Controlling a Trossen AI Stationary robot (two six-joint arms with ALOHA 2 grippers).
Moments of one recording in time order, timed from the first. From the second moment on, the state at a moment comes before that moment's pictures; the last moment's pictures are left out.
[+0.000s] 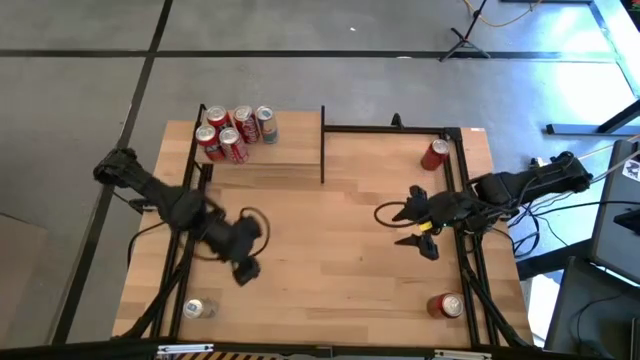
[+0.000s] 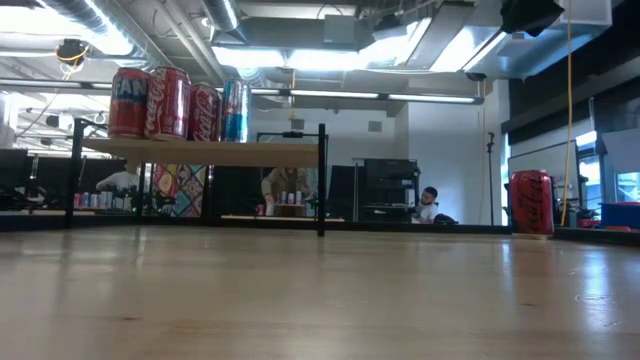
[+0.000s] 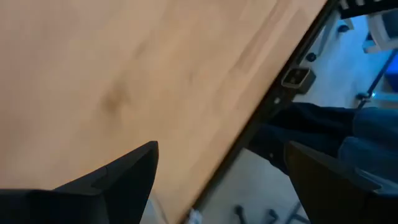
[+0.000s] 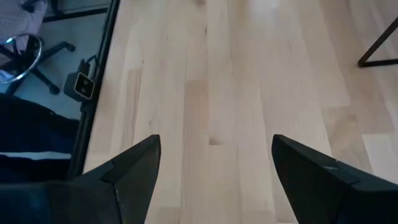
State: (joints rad) left arm -0.50 1.38 1.42 -1.14 0.05 -1.25; right arm 0.34 1.01 1.05 -0.80 0.06 0.36
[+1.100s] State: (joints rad) left arm -1.03 1.58 1.42 -1.30 0.12 -2.26; right arm 0.33 1.03 1.04 -0.81 0.12 0.30
